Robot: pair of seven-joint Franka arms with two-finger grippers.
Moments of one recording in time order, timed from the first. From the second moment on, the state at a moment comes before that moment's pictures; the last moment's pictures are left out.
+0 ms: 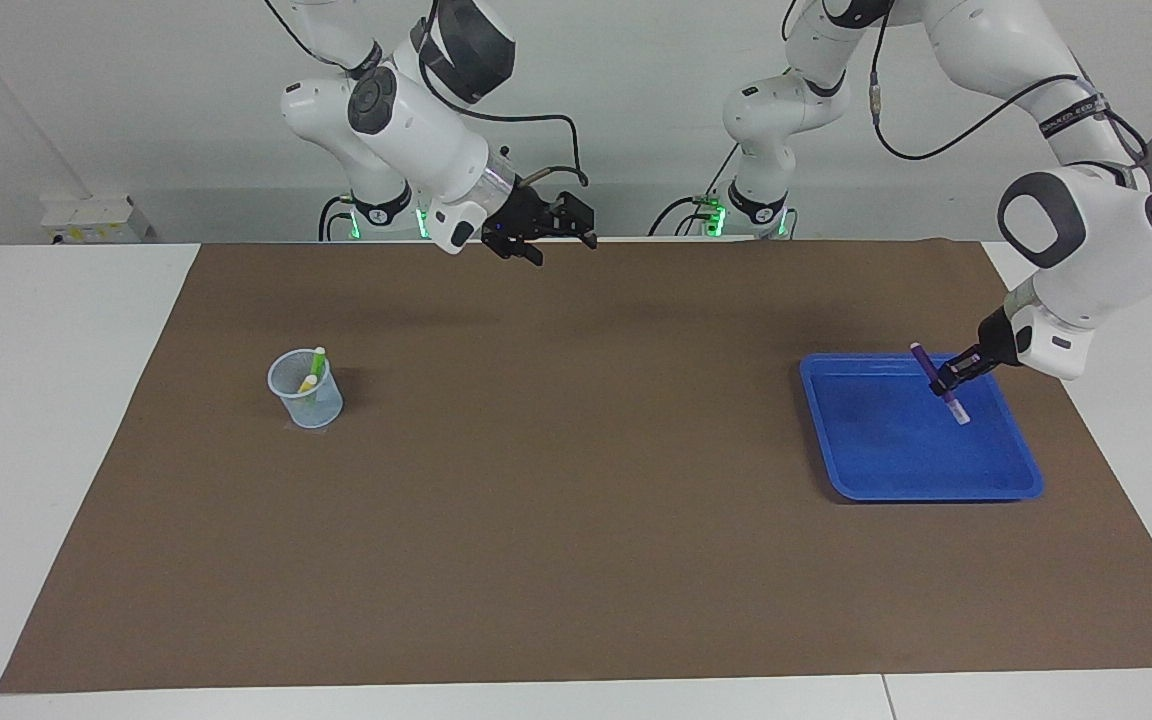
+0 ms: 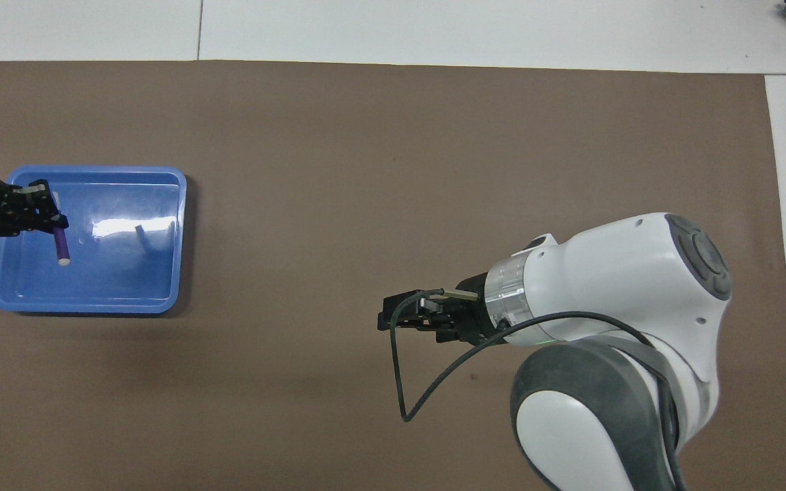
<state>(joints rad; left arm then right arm) 0.27 0.21 -0.12 -1.75 -0.16 1.86 -0.22 0.28 -0.08 0.18 -2.01 0.71 1.97 0.35</state>
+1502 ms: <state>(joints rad) -0.01 -0.19 -0.14 -2.07 -0.59 1.85 -1.53 0.62 -0.06 0.20 -1.99 0.85 2.59 0.86</state>
